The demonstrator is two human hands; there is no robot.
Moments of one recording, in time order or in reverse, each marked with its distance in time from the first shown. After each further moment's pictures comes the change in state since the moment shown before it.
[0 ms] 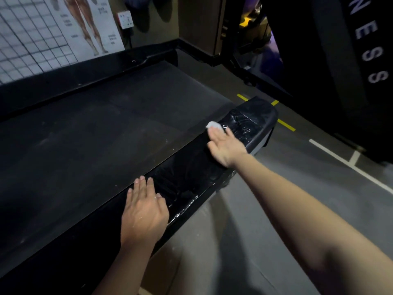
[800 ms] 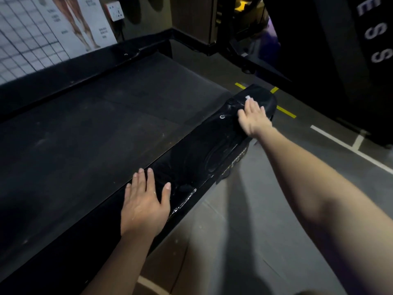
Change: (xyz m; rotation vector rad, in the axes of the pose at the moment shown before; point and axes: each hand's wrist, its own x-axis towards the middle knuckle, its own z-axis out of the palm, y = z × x) left_hand 0.006 -0.002 0.001 0.096 -0.080 0.028; right_hand 0.021 0.097 -0.018 0.150 0.081 0.376
